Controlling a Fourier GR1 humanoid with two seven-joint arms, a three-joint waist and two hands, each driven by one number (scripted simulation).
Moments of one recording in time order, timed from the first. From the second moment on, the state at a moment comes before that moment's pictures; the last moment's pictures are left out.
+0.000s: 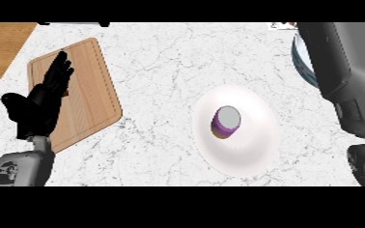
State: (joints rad) left arm -0.19 0.25 0.09 -1.55 -0.03 0.07 0.15; right arm -1.26 -0.31 -0.20 -0.66 1.47 -0.13 1.10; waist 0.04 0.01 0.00
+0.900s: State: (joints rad) left arm -0.18 0.24 0.11 -1.55 -0.03 0.06 0.14; right arm -1.10 -0.51 -0.43 -0.42 1.32 -0.54 0.81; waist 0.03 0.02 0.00
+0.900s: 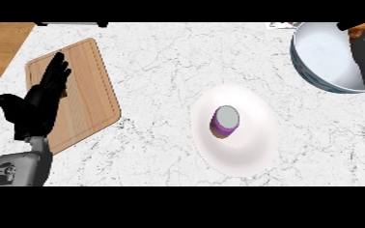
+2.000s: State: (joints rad) left arm -0.15 0.26 0.15 -1.55 -0.03 0.05 0.14; right arm -0.95 -0.48 -0.81 -0.57 0.79 -0.72 0.30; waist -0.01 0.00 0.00
